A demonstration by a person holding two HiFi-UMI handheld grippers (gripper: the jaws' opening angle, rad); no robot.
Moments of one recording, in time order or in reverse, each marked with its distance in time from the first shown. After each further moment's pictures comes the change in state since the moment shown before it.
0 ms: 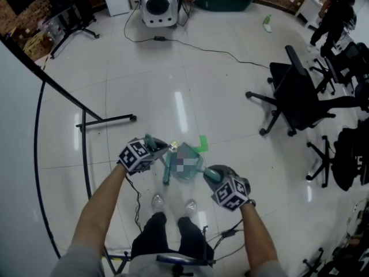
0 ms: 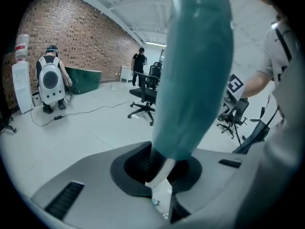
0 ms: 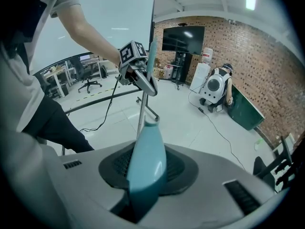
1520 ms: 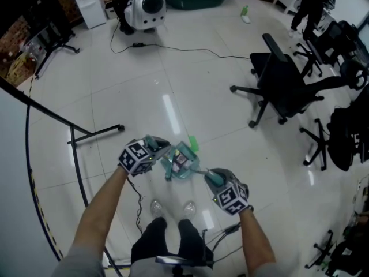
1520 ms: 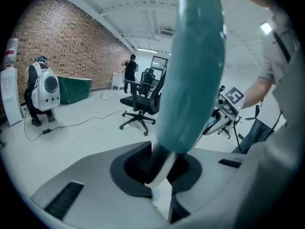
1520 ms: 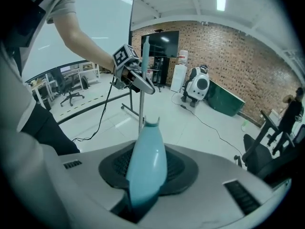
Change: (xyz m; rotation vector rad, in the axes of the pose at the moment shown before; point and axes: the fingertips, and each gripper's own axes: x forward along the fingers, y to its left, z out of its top) left arm 0.045 -0.016 0.066 0.082 -0.080 -0.070; right arm -0.030 -0.022 -0.047 0.224 -0.072 -0.164
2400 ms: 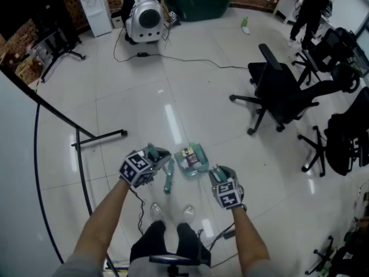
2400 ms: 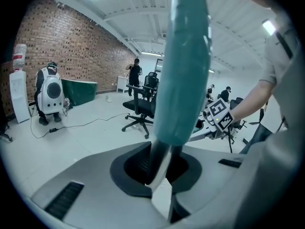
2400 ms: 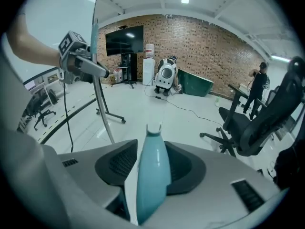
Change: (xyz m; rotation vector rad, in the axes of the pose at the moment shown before) left arm -0.036 -0.051 0.020 -0.036 -0.028 0.069; right arm -0.003 -0.040 -0.043 0.300 0.056 -0.245
